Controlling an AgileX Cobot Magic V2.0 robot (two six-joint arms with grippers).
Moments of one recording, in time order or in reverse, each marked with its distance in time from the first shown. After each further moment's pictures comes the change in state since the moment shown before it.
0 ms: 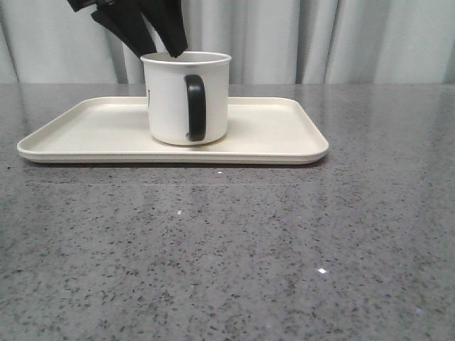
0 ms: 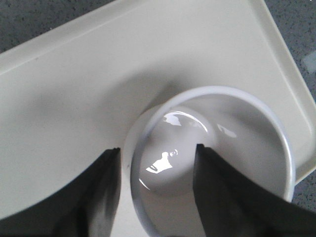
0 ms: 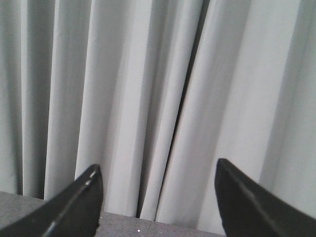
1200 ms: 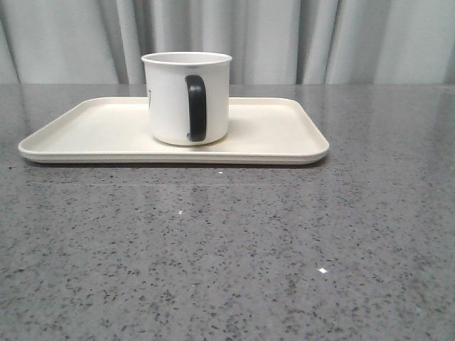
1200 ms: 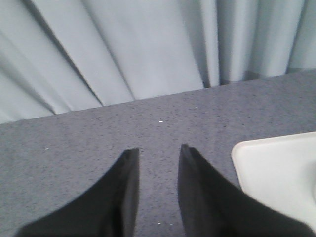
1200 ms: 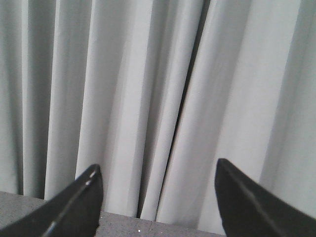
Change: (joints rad) left arm 0.393 -0.699 -0.005 0.356 0.030 -0.008; right arm 0.000 0.000 0.000 0.000 0.000 0.000
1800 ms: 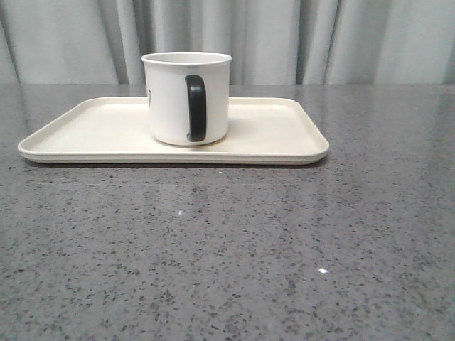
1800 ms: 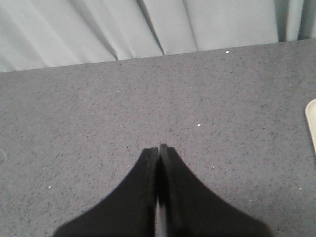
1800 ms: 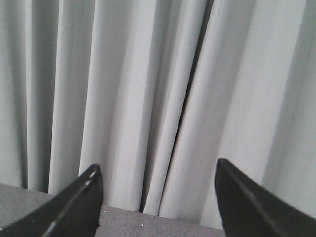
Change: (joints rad) left arm 0.116 -0.243 0.393 0.129 -0.079 -0.032; right arm 0.000 0.001 0.000 -0.002 0.020 0.000
